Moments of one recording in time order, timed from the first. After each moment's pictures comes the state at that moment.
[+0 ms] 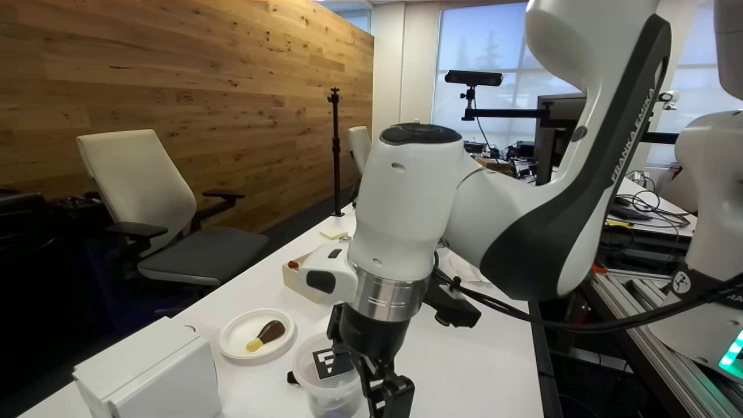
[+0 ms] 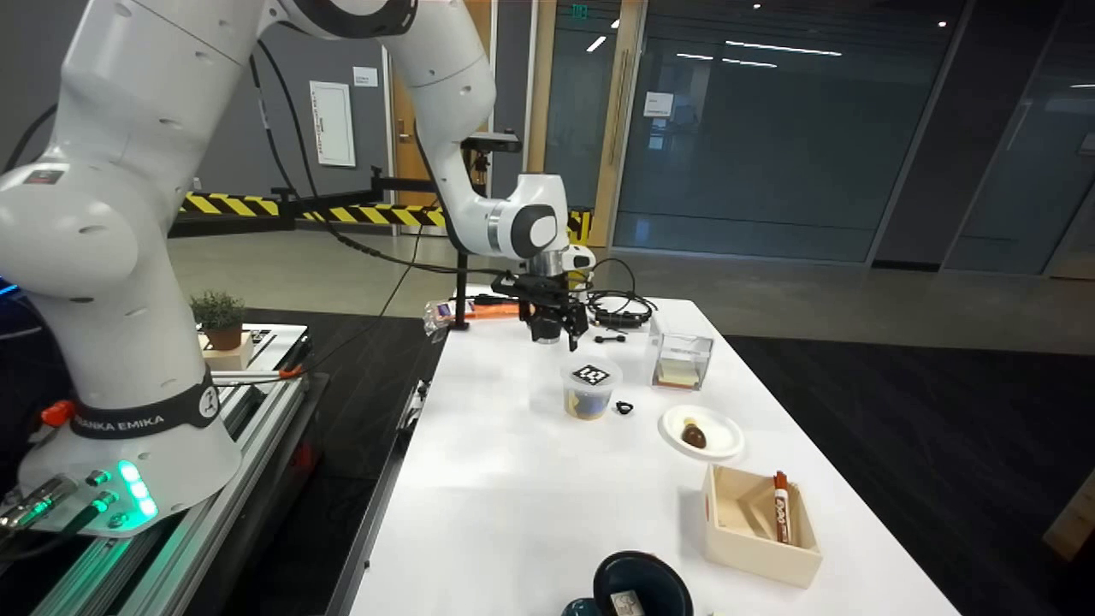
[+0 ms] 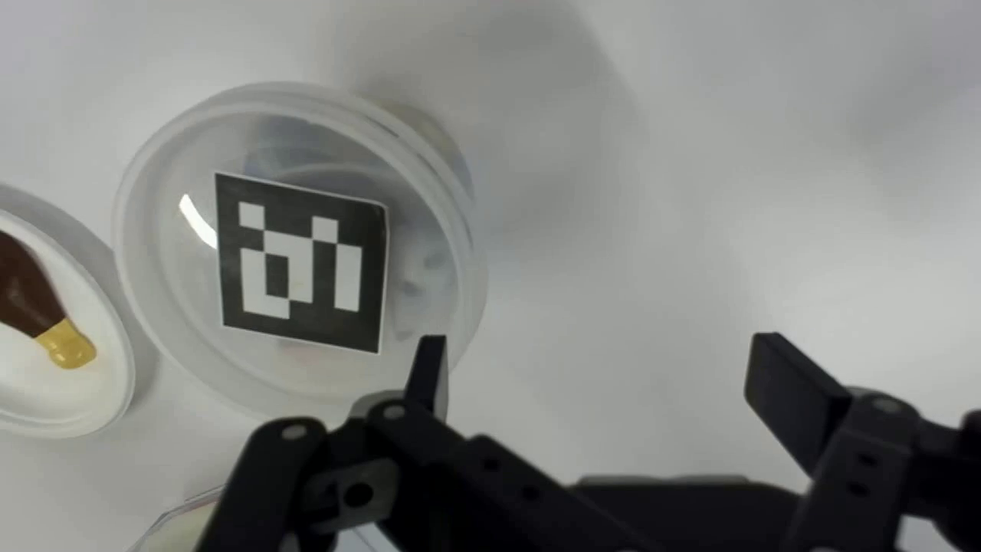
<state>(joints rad) 0.36 0.50 0.13 -2.09 -0.41 2.75 0.03</state>
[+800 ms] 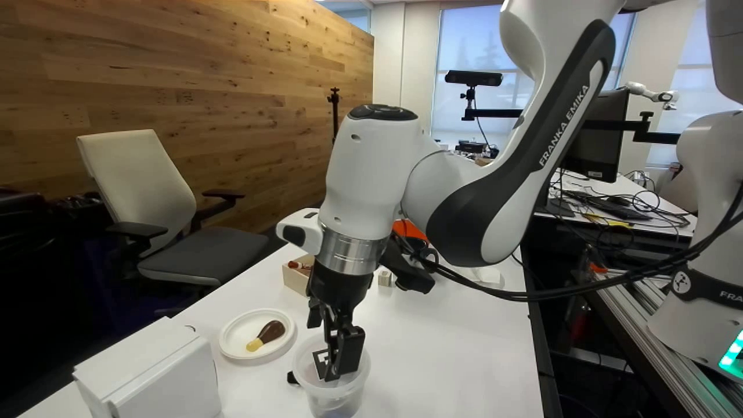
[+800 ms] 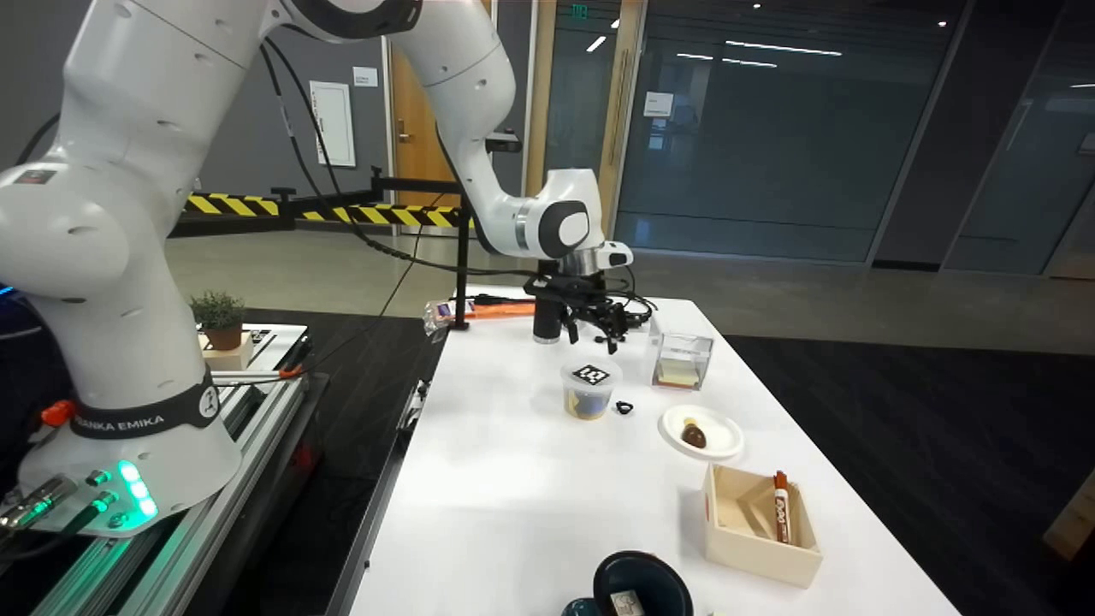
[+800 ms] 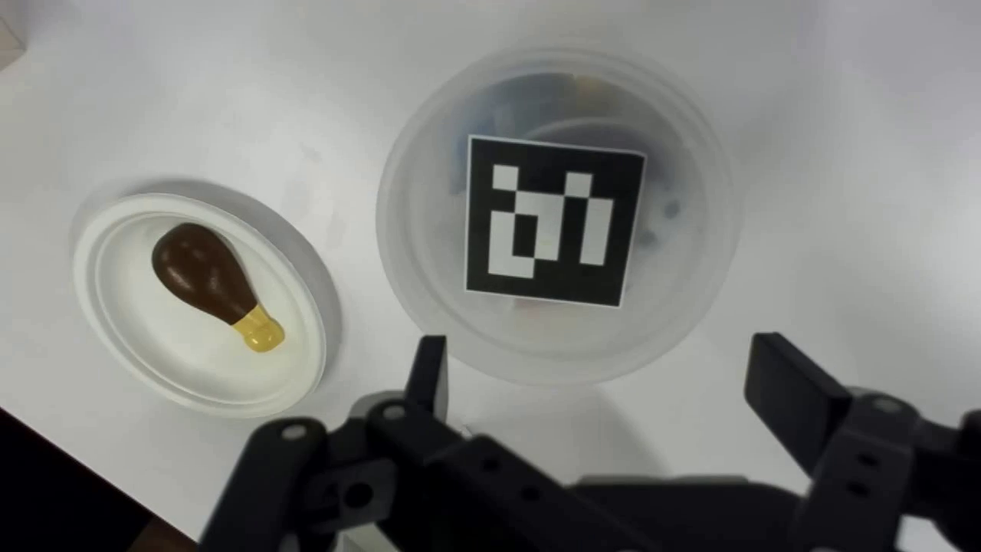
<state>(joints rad) 0.31 0.52 0.07 -2.00 -0.41 2.75 0.03</state>
